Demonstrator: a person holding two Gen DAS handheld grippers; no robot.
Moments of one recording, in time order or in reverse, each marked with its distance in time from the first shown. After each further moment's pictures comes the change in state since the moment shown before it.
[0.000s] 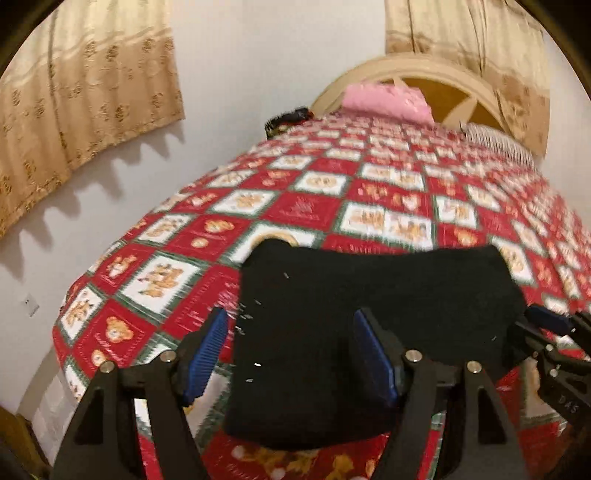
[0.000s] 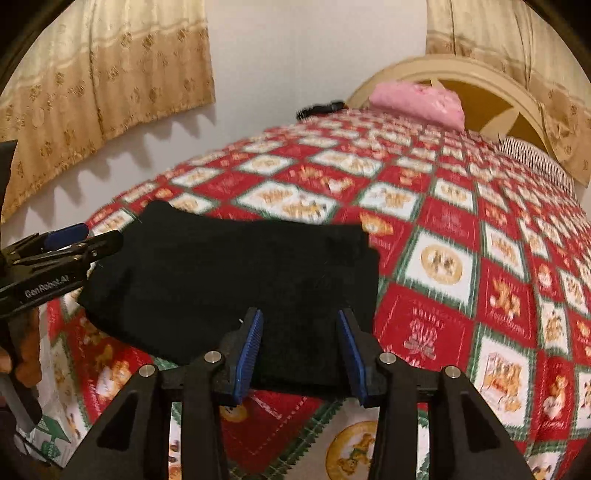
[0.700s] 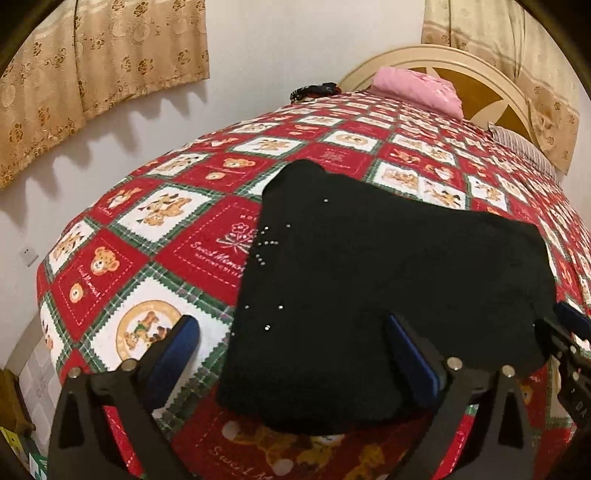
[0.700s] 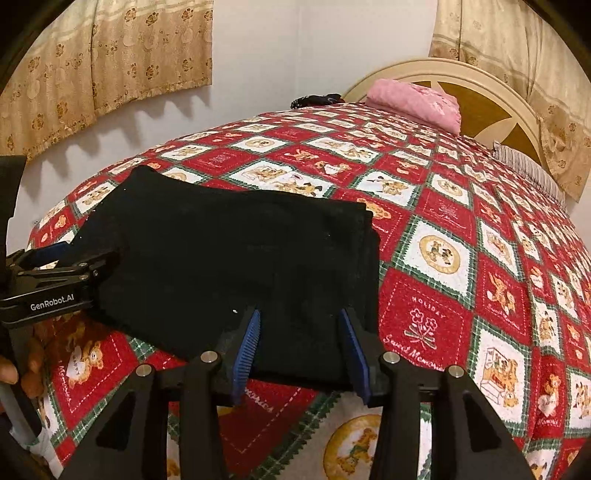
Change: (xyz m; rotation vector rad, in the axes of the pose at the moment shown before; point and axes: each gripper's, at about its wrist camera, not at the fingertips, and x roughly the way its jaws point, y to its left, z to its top) left arm 0.019 0.017 -0.037 -0.142 0.079 0.032; right arm 0.006 0.015 -0.014 -0.063 0.017 -0.080
